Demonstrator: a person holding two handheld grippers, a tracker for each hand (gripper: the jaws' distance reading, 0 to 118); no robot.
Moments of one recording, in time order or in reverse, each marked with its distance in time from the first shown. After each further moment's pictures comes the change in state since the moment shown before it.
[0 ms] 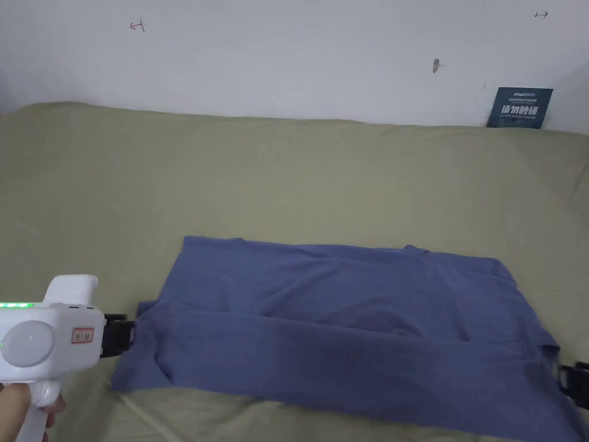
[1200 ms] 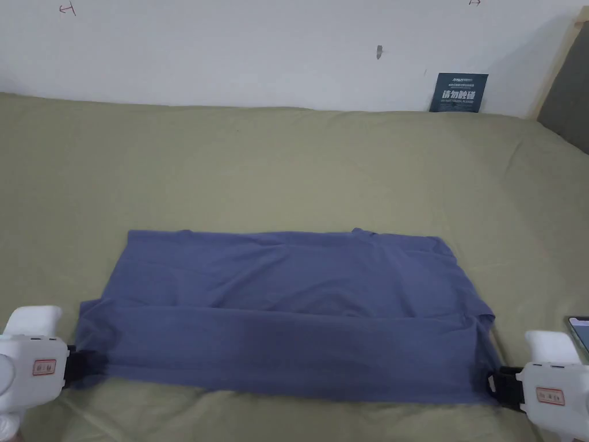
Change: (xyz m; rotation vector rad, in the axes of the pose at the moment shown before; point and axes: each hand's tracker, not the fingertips) left arm 0.016 -0.016 -0.030 -0.093 -0.019 -0.046; right arm -0.002 -0.026 -0.036 -0.126 0.078 0.054
